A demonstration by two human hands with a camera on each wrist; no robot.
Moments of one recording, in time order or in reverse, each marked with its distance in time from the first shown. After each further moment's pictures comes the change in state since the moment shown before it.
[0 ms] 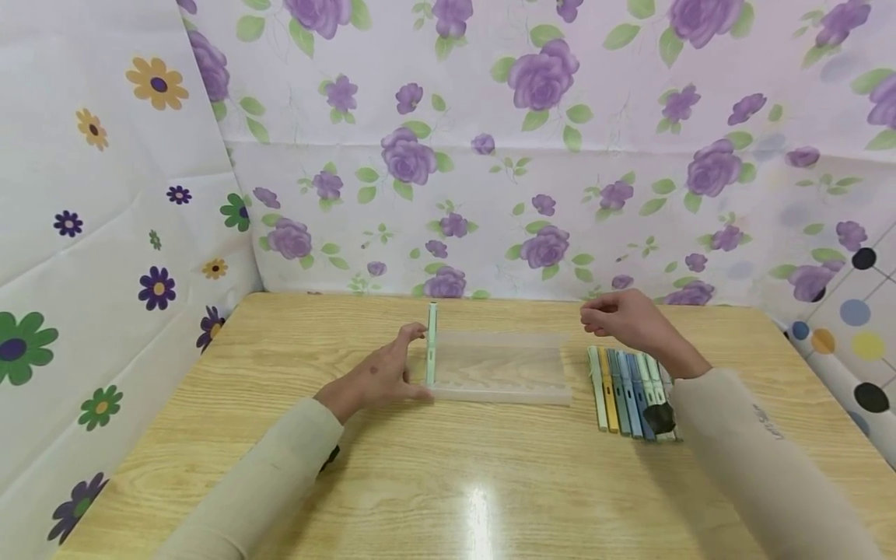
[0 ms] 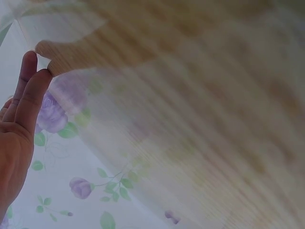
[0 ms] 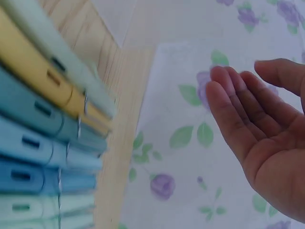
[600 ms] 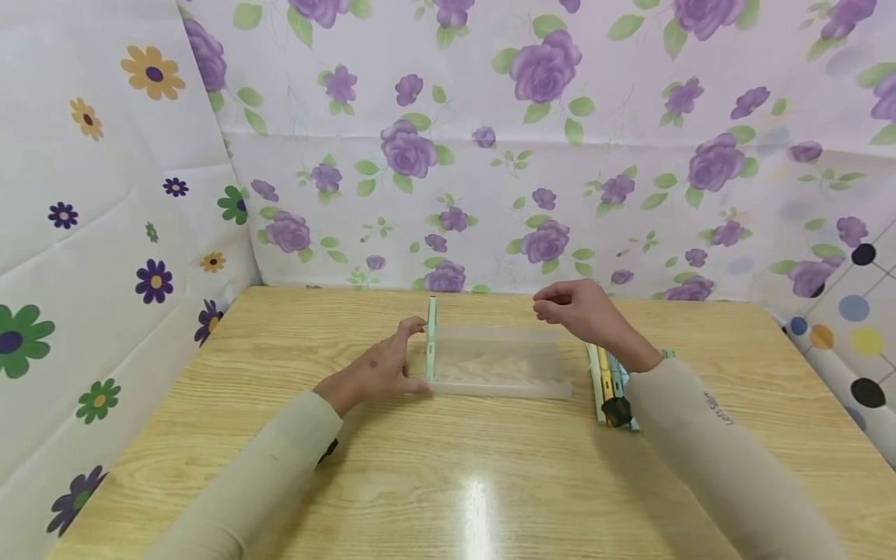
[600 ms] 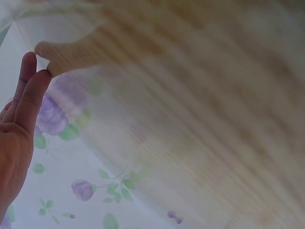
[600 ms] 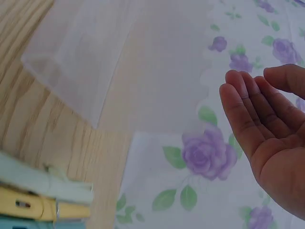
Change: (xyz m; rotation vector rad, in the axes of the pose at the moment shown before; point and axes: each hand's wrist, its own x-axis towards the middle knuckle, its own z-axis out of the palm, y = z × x) left_hand 0.002 -0.002 -0.001 0.012 -0.005 0.026; right_hand 0.020 -0.043 0.039 0.034 0.037 -0.124
